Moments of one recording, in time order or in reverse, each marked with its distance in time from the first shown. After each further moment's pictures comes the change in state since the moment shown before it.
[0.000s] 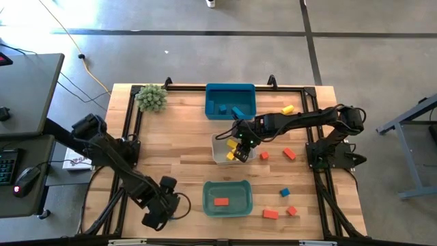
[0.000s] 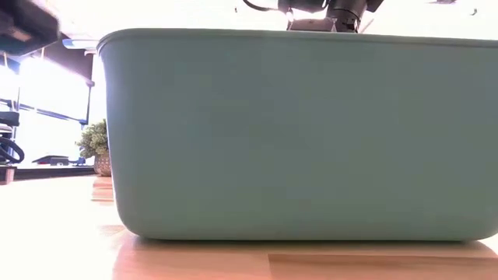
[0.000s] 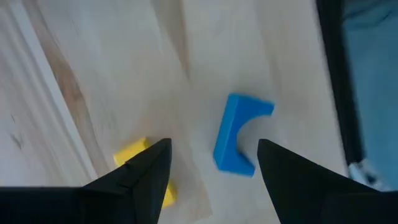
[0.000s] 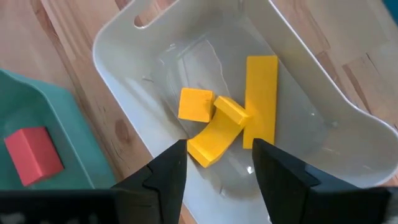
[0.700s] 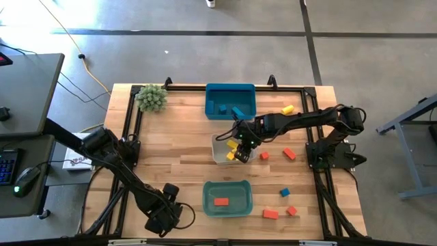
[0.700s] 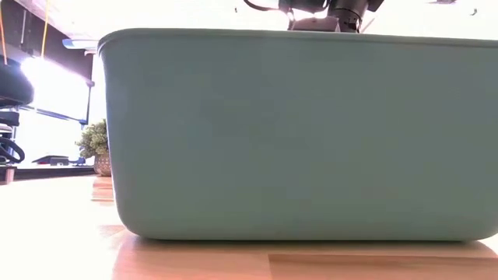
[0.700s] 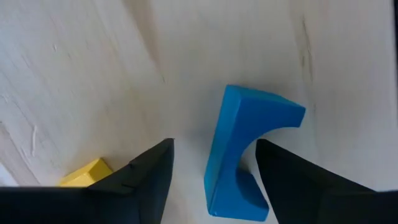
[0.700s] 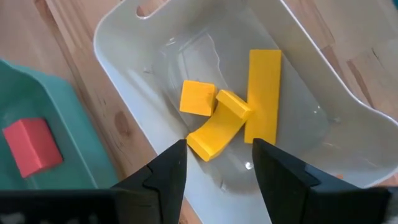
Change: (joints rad) left arm -0.032 0.214 -0.001 0.081 0.041 0.014; right arm 0.005 0.000 0.000 -0.015 -0.009 -0.012
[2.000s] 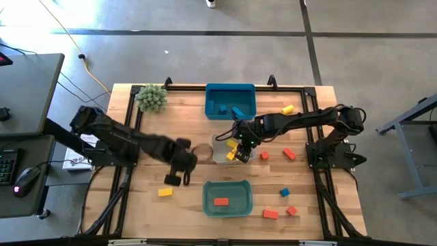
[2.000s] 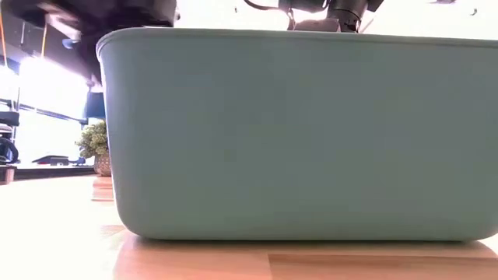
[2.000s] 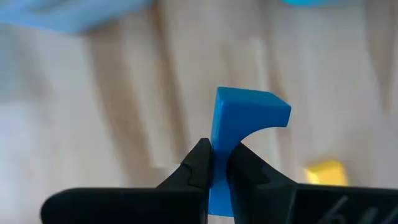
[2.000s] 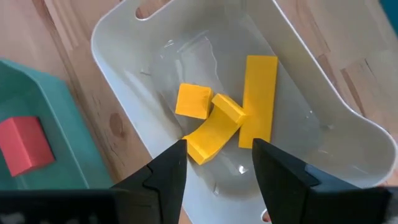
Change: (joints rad) left arm 0.541 -0.317 0.000 -0.191 -0.113 0.402; right arm -0.009 0.000 0.000 0.005 0.016 -0.040
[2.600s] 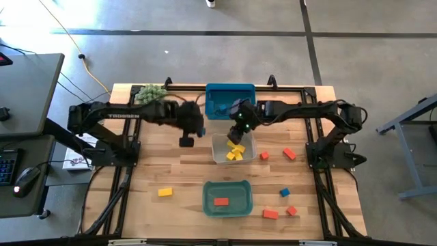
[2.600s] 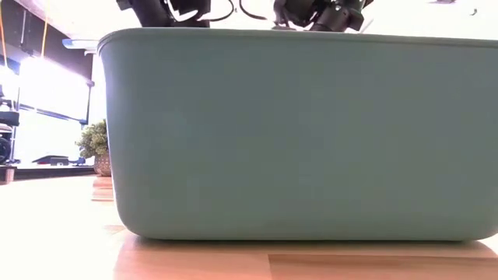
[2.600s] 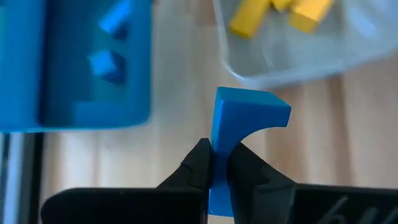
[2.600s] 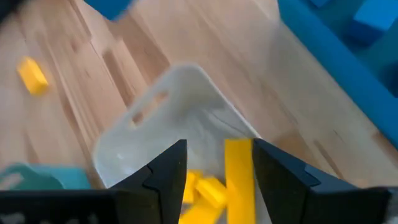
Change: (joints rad) left arm 0.478 -0.070 0.000 0.228 -0.002 0.371; right arm -0.172 0.000 0.000 0.211 -0.077 0.017
